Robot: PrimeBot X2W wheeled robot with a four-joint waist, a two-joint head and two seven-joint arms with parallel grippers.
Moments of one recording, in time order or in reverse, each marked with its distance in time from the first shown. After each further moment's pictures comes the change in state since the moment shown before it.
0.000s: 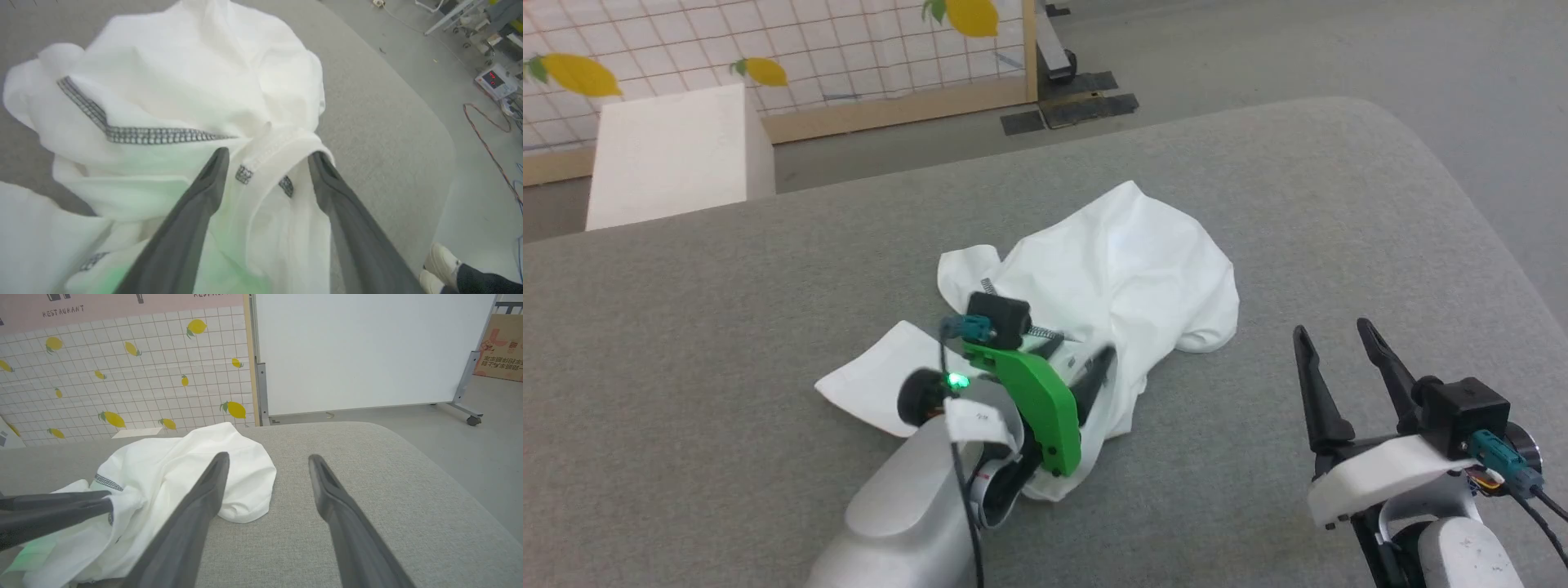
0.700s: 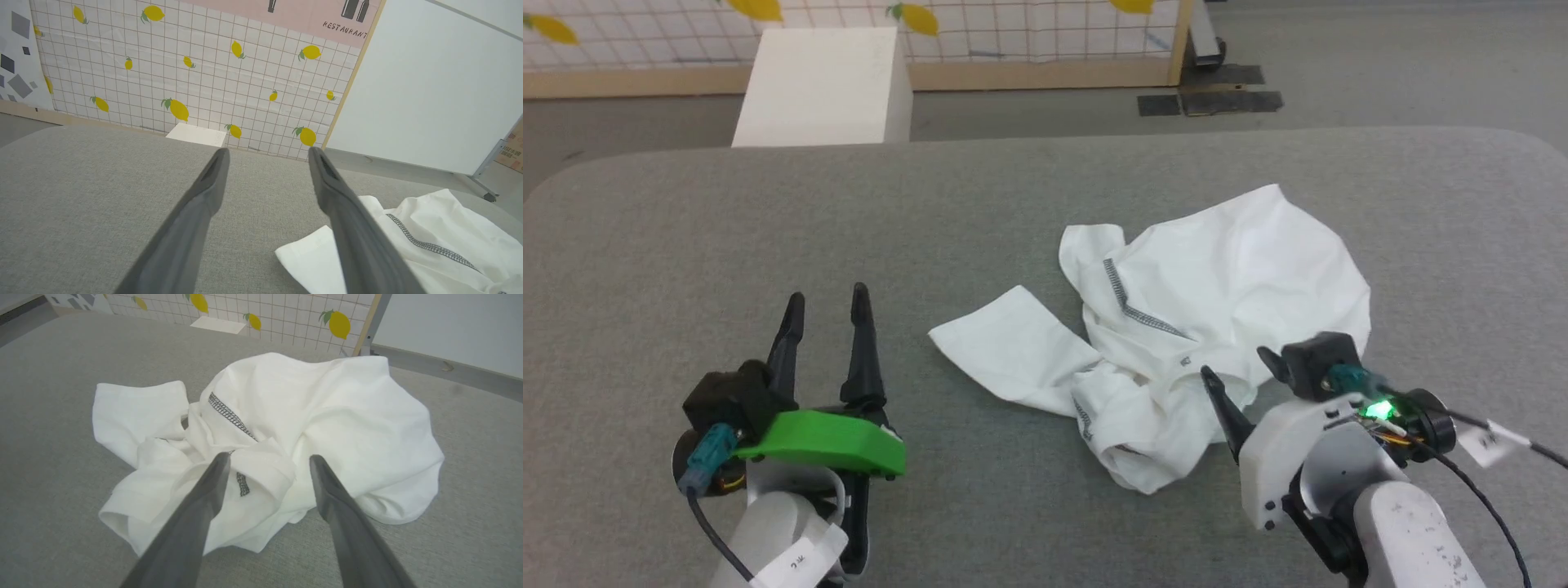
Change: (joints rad) left arm 0.377 0.103 0.480 -0.510 0.272 0.183 -0.376; right arm -0.092 0.000 0.154 0.027 -0.066 0.000 0.424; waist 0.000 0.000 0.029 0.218
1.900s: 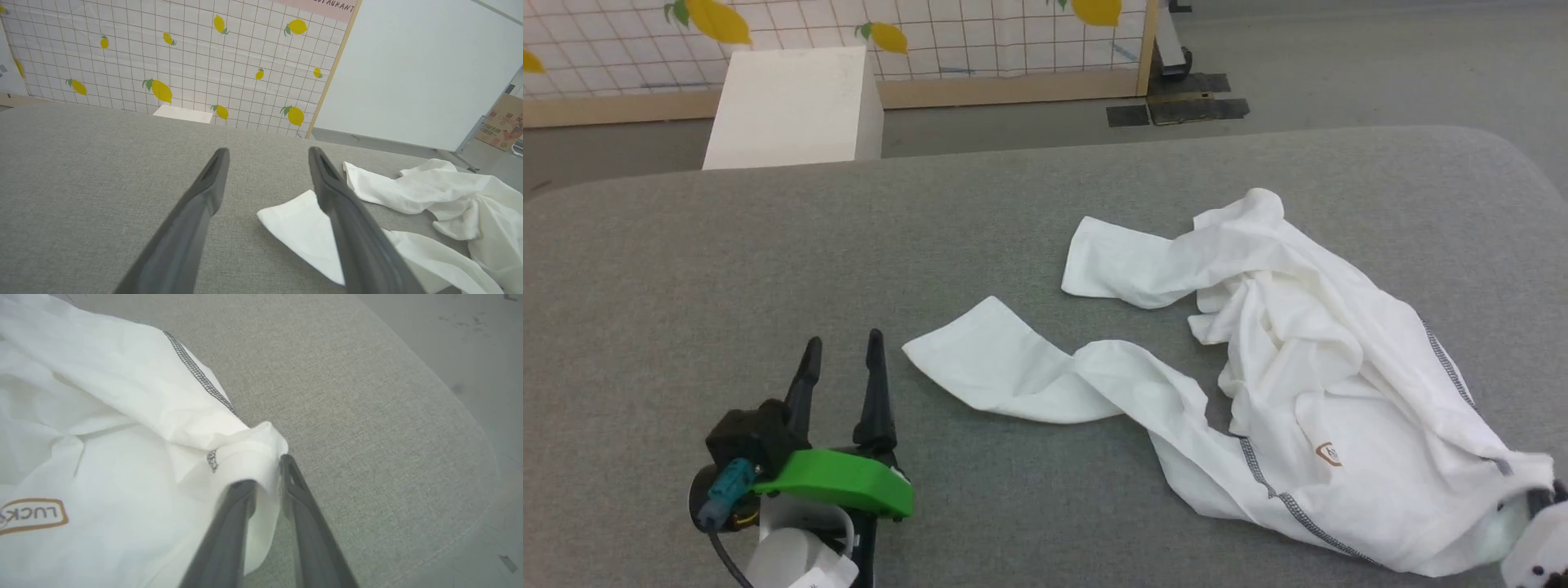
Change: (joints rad) left arm 0.063 -0.100 0.119 0.064 0.127 -0.131 0.000; right arm 0.163 0.001 -0.699 0.052 0.077 0.000 0.062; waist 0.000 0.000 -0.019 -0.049
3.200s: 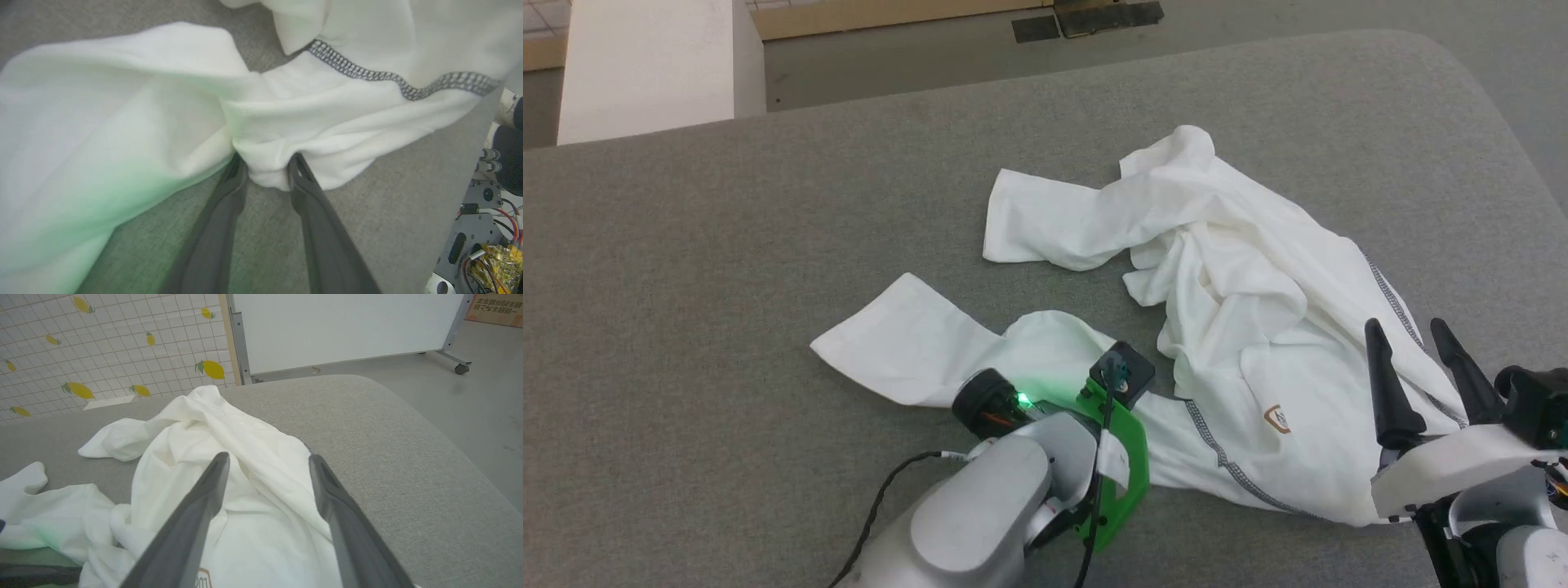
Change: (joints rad) left arm -0.453 0.002 -0.798 0.373 -0.105 -0.089 0.776; right arm -0.020 -0.001 0.418 -0.245 0.050 0.000 -0.303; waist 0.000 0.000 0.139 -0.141
